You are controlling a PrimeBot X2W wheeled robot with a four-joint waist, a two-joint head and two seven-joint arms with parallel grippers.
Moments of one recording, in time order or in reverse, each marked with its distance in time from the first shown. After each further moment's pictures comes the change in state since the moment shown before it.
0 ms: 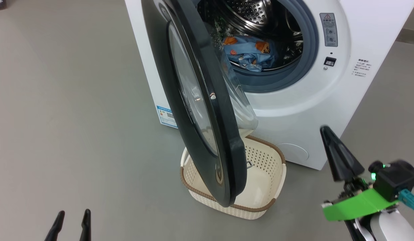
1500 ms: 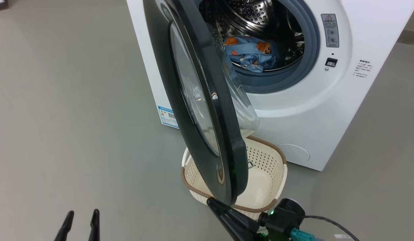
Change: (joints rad) left arm -0.012 -0.022 -0.026 0.016 -0.002 0.000 0.000; right arm -0.098 0.056 0.610 0.109 0.160 0.000 -0.003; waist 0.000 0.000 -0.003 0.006
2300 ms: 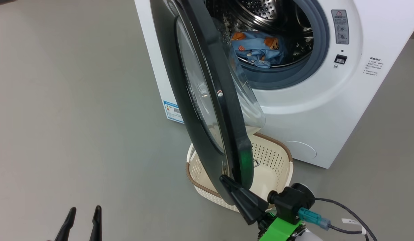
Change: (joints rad) left arm -0.016 -0.006 -0.013 0.002 -0.008 0.000 0.000; right arm -0.041 0.039 -0.109 0.088 -0.011 0.000 0.000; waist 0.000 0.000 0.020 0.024
